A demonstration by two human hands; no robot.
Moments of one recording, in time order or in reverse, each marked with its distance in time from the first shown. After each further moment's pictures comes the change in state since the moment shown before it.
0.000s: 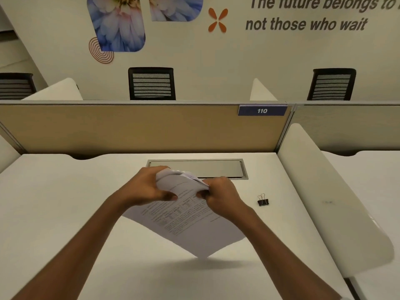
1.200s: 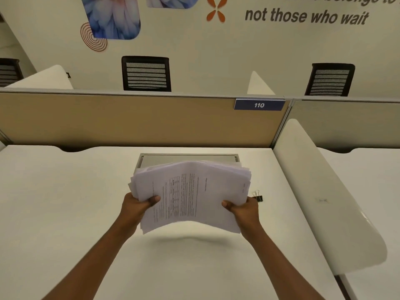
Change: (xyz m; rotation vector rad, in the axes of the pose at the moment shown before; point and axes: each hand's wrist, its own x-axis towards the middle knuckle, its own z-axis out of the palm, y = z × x) left_hand -0.014 -0.079 0.089 -0.803 0.431 -0.290; right_hand -0.049 0.101 0.040 0.964 0.341 0.624
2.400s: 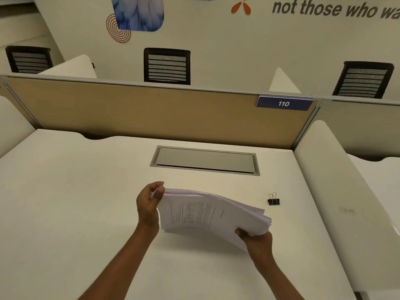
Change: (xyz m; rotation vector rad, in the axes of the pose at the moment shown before) left_hand -0.015 -0.015 0.015 -0.098 0.364 0.104; right_hand -0.030 0.065 -0.007 -0.081 0.112 0.044
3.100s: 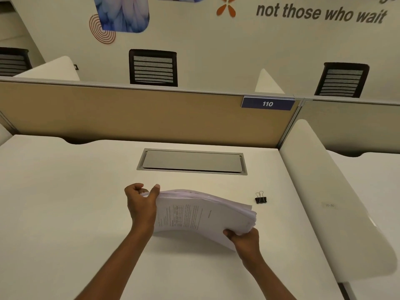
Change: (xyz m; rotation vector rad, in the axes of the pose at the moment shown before) left_hand 0.004 0.006 0.033 0.259 0.199 -0.031; right_hand 0.008 0.008 -0.004 0.012 -0.060 0.029
